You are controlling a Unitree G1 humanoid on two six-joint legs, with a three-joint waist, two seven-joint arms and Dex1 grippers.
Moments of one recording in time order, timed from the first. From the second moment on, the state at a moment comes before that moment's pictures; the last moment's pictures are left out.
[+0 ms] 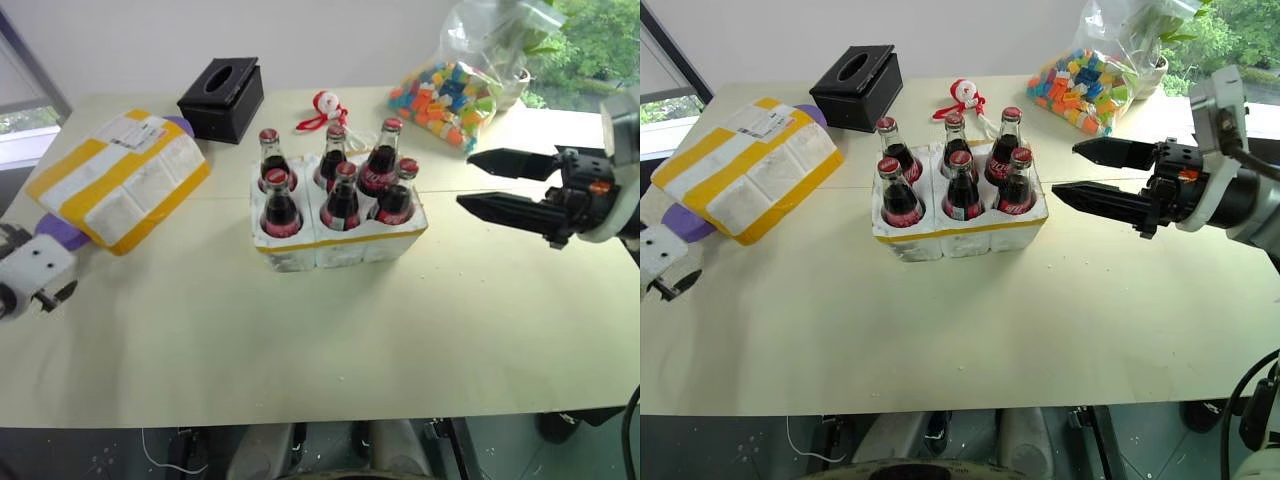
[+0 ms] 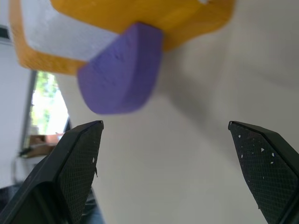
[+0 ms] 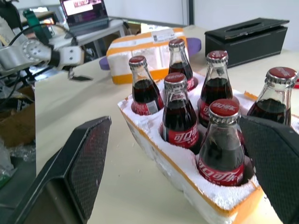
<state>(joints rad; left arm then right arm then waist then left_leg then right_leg) -0.01 1.11 0.24 0.18 0.14 0.18 -0.50 -0.51 -1.00 -0.42 -0.29 1.02 0.99 0.96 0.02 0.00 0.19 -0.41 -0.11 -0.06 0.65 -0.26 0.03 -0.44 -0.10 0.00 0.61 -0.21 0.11</state>
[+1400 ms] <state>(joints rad) -0.60 1.00 0.00 0.63 0.22 -0.04 -0.55 -0.28 -1.08 -0.50 -0.26 0.91 0.89 0.93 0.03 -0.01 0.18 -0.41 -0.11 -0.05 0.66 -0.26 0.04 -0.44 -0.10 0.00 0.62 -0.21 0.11</state>
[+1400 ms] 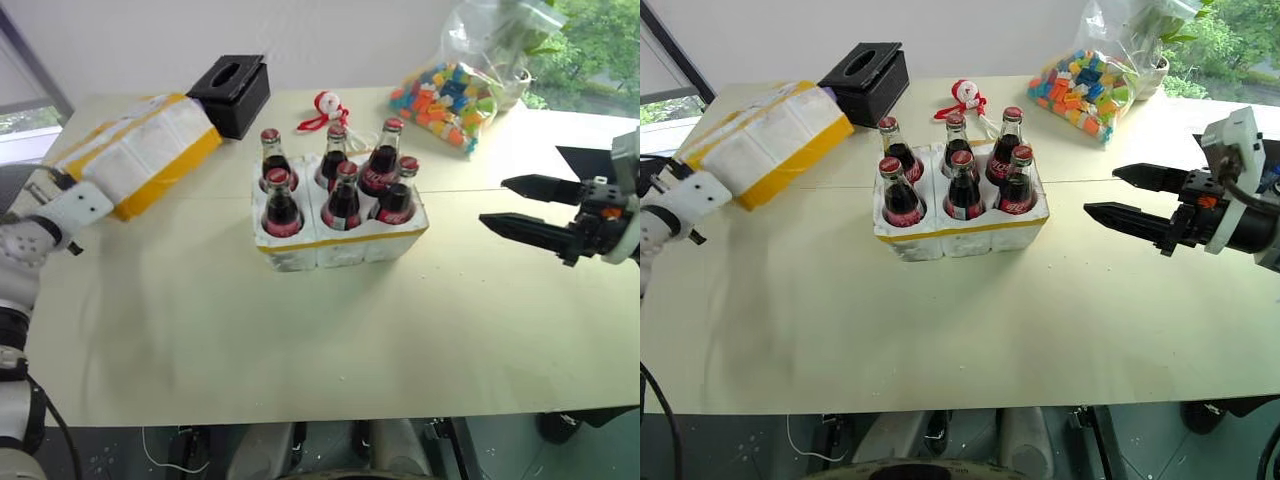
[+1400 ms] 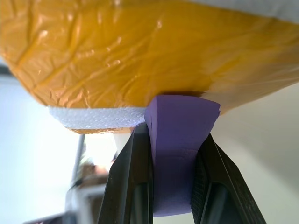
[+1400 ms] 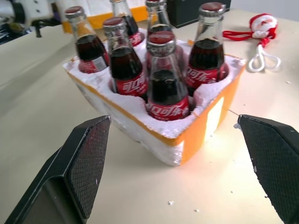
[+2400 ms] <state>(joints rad) -0.78 1.04 -0.02 -0.04 0.03 -0.03 -1.03 -0.29 -1.03 -0.52 -0.23 0.91 0.89 0.89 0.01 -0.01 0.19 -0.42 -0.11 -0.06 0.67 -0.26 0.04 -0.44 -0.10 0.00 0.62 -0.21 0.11</state>
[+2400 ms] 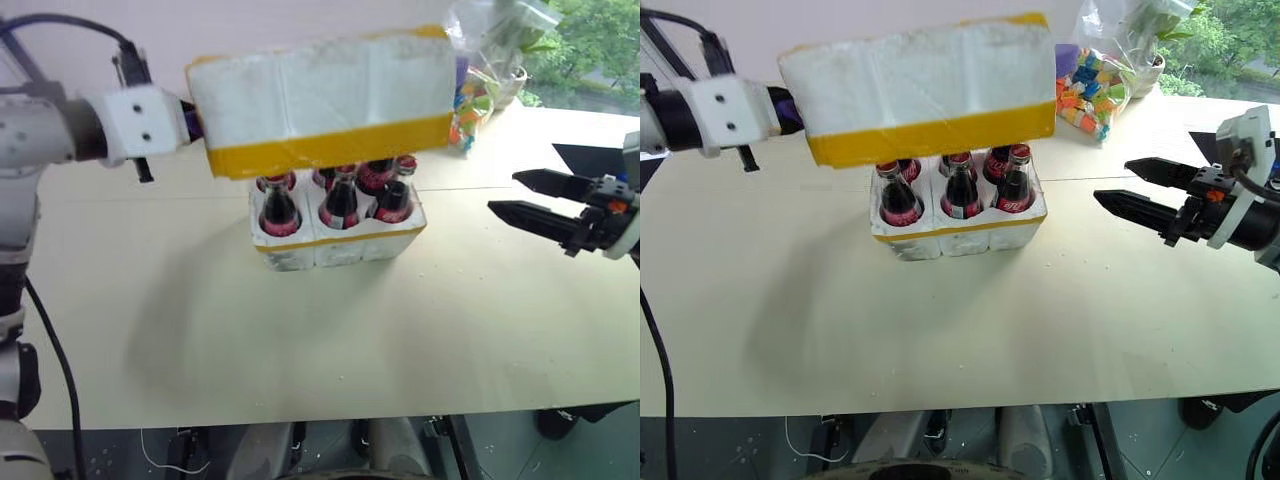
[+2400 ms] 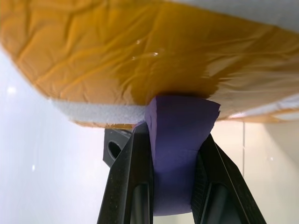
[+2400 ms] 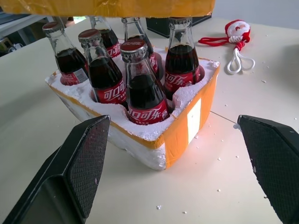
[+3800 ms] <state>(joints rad) -0.40 1.02 0.02 -0.28 0.27 -0.08 -0.85 -0.33 -1.02 -0.48 -0.19 0.90 0.87 0.89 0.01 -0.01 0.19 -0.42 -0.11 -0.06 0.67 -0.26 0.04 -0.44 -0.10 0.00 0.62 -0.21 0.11</state>
